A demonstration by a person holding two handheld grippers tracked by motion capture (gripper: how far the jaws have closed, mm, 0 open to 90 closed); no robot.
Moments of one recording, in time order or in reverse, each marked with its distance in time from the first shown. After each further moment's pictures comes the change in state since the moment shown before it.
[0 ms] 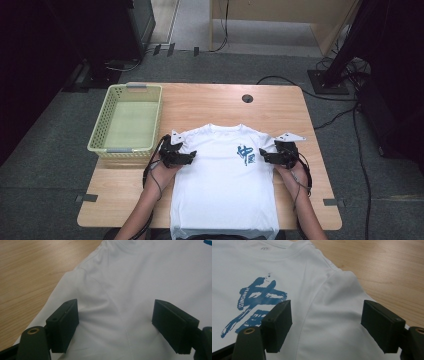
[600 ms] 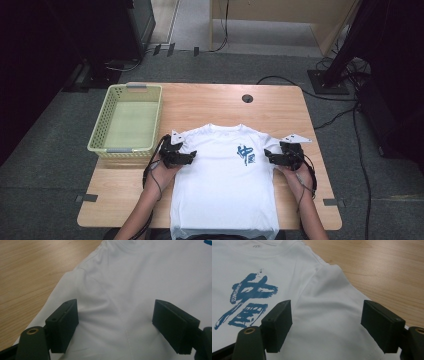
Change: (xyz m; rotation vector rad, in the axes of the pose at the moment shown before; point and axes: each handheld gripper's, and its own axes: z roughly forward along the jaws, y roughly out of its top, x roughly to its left) left arm 0.000 0.000 0.000 0.002 0.000 0.002; right arm -0.008 -0.006 -0.010 0.001 -0.028 0.022
